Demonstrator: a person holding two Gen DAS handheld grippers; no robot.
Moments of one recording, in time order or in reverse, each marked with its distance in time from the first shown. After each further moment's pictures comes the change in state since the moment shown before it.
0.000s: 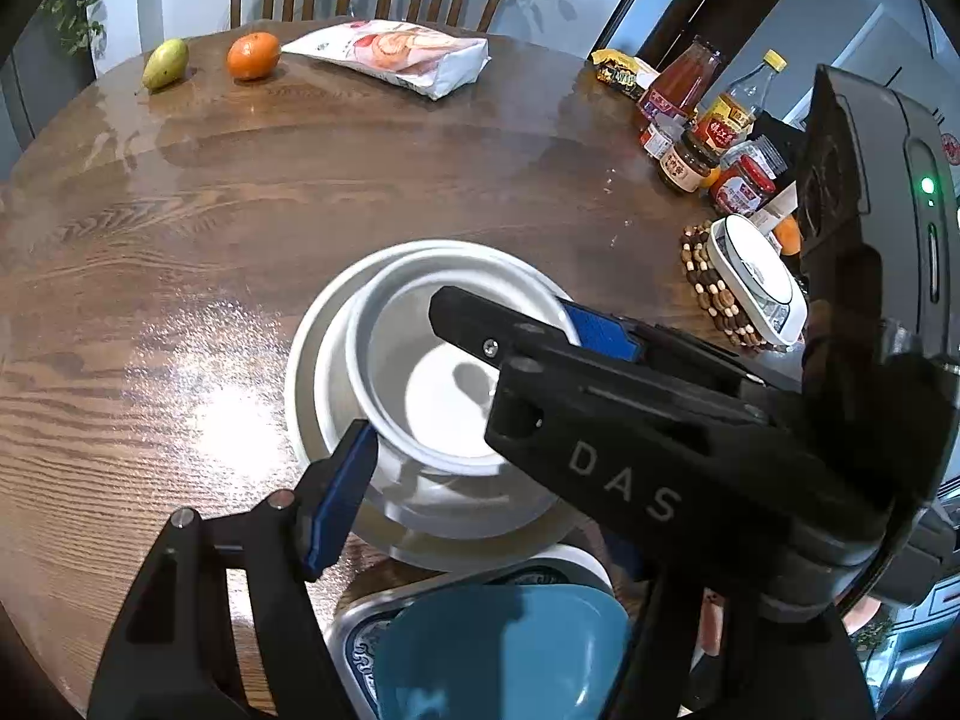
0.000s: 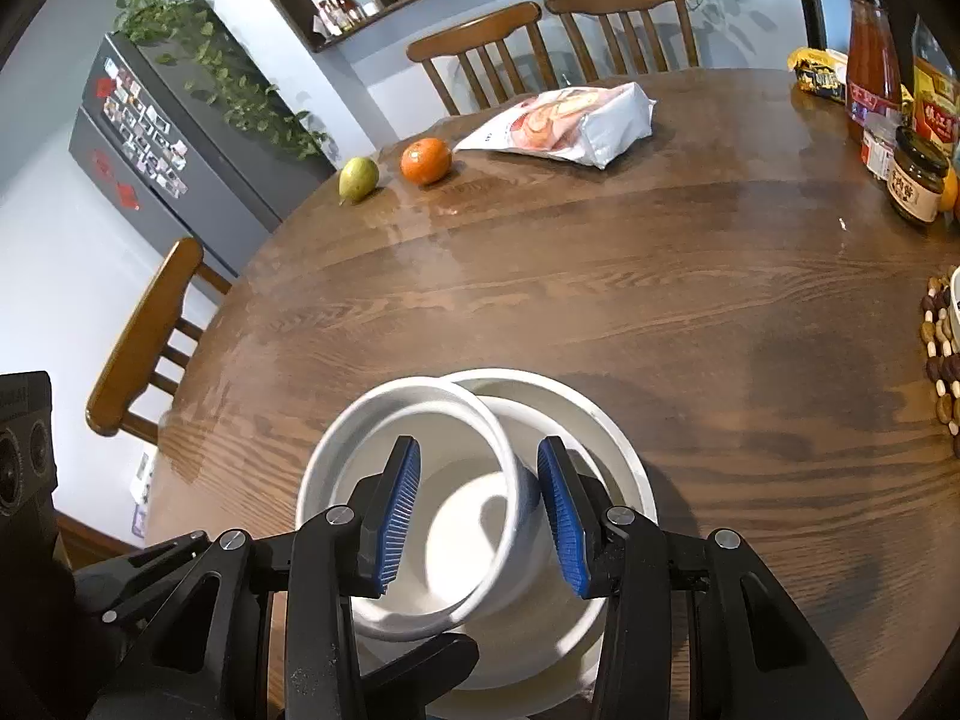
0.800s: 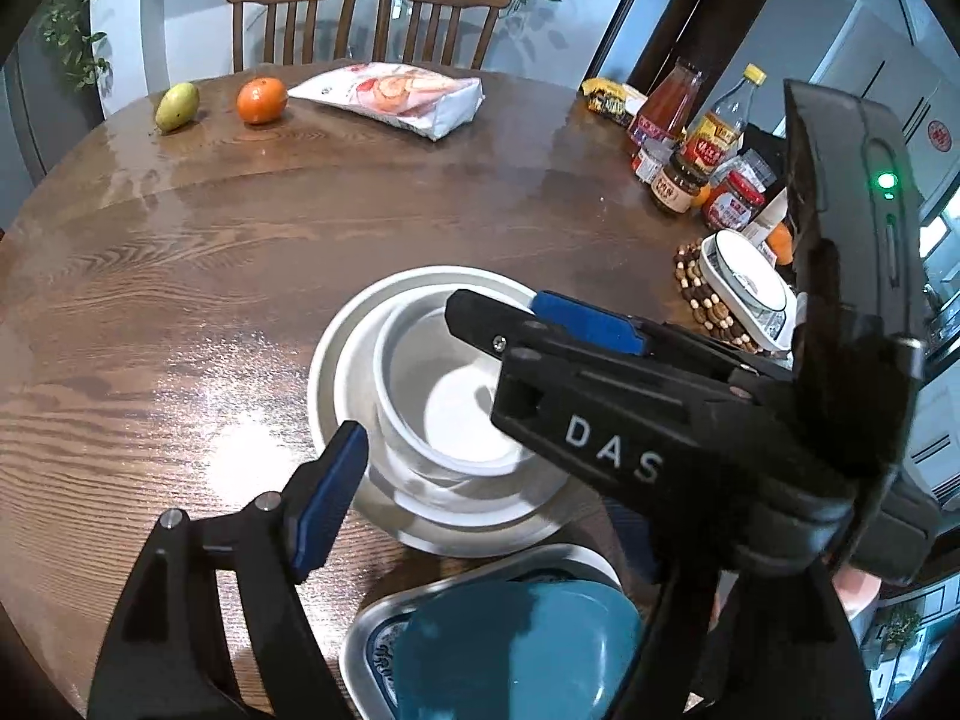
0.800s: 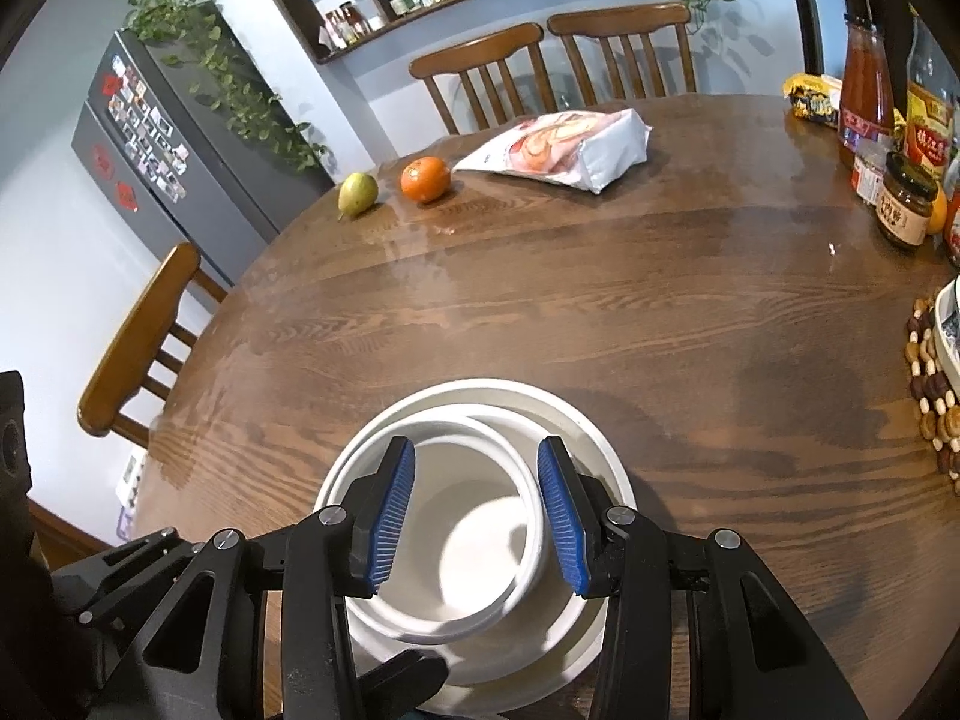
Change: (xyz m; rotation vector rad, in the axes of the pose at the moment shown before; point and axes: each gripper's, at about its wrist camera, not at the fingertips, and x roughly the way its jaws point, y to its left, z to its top) left arm -0.022 -0.001 -0.009 0.047 -0.112 0.030; right arm -0.010 0.007 -0.001 -0.034 -0.068 -0.034
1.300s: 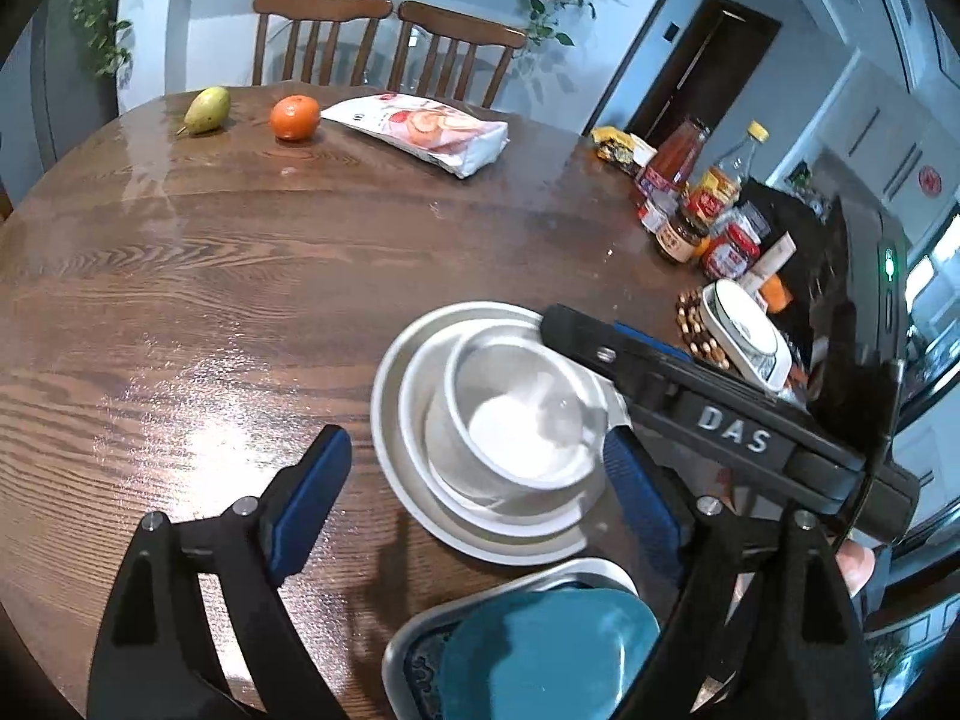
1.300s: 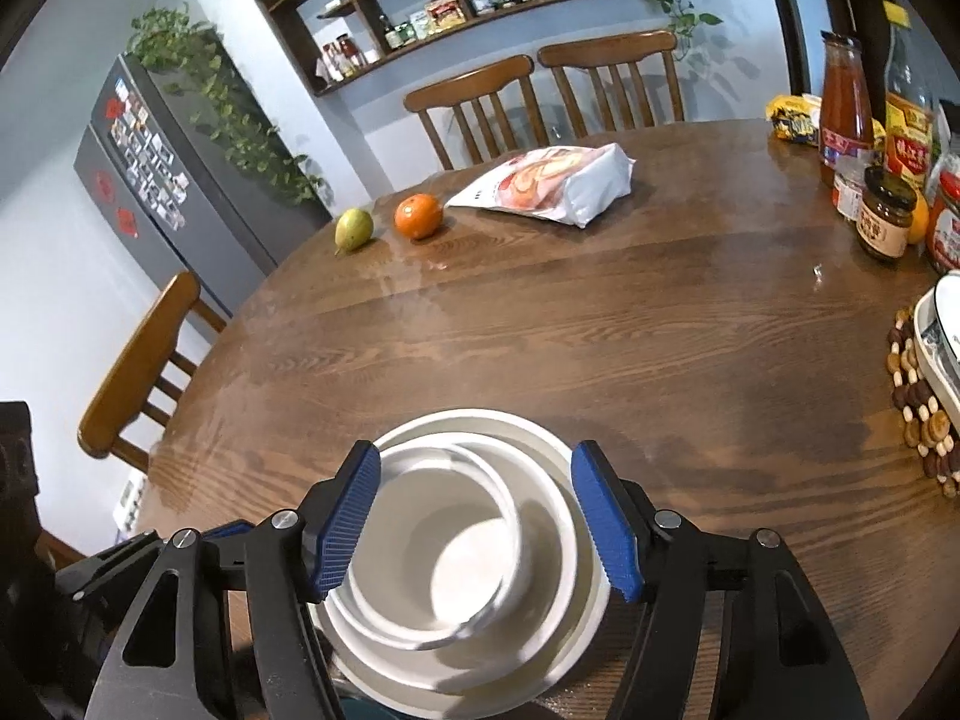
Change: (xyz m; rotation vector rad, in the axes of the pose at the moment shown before) left arm -0.015 0.032 -0.002 -0.077 -0.087 -0.047; right arm -0.010 -0.013 0.002 0.039 -0.074 0.002
